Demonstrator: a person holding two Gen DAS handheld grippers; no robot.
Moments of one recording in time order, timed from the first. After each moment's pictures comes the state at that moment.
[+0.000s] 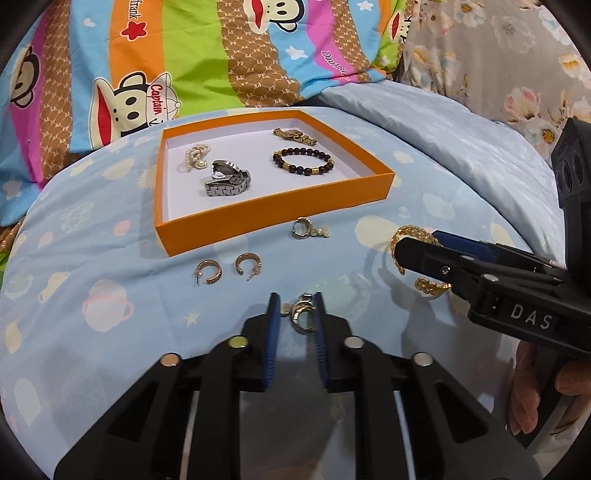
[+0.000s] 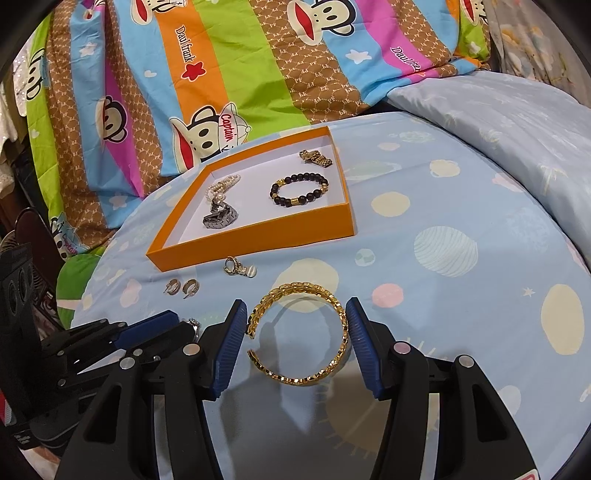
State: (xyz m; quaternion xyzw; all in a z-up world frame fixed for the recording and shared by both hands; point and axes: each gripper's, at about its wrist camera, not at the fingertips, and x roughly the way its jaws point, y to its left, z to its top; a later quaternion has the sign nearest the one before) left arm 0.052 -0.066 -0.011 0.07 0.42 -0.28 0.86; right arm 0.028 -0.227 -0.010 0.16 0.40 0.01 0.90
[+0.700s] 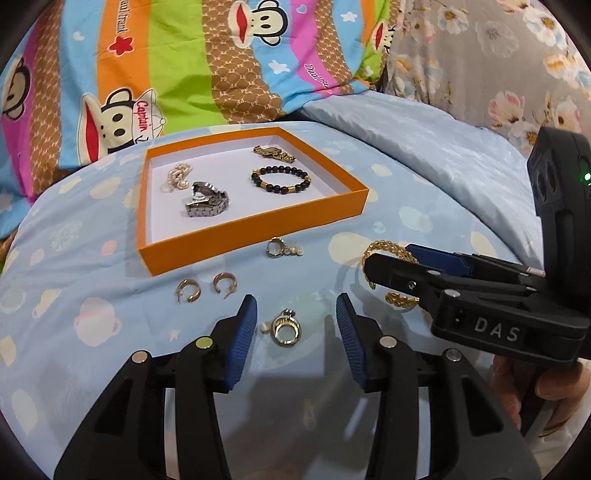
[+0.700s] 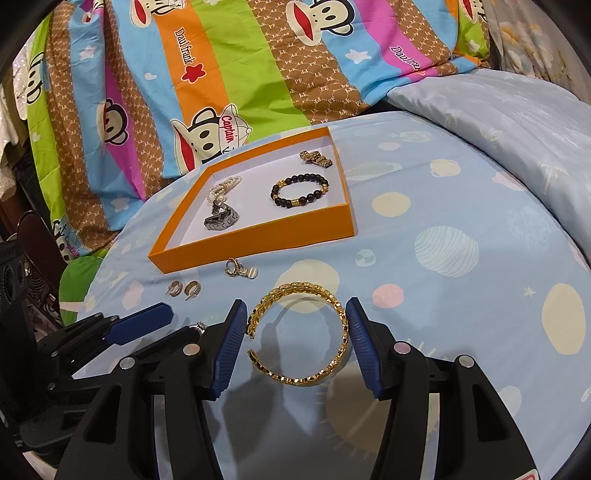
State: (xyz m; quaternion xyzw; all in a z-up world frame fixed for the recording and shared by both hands) left arm 0.045 -0.078 -0.001 0.07 0.39 -0.30 0.87; right arm 0.026 -0.229 -0.010 0.16 0.40 0.02 0.90
